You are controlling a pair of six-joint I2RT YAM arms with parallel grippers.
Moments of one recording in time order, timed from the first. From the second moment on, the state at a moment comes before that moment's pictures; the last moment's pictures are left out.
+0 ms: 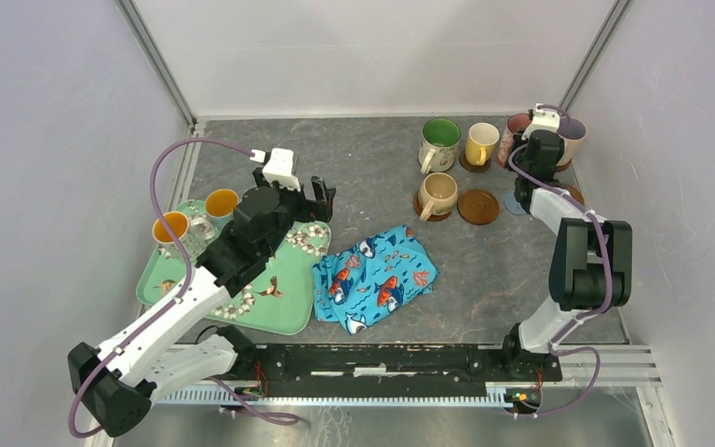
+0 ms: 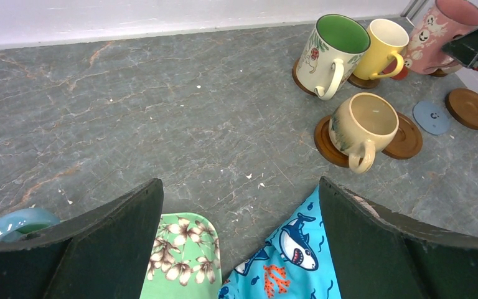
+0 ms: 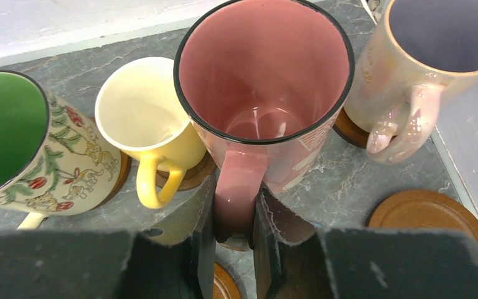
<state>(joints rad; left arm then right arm) -0.67 0.94 0.86 -0.09 -0.33 -0.22 -0.09 1.65 1.00 0.33 0.09 0.08</state>
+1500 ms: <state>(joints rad) -0.67 0.95 0.85 -0.09 -0.31 -0.22 -0.14 1.95 1.14 0.48 0.05 0.13</state>
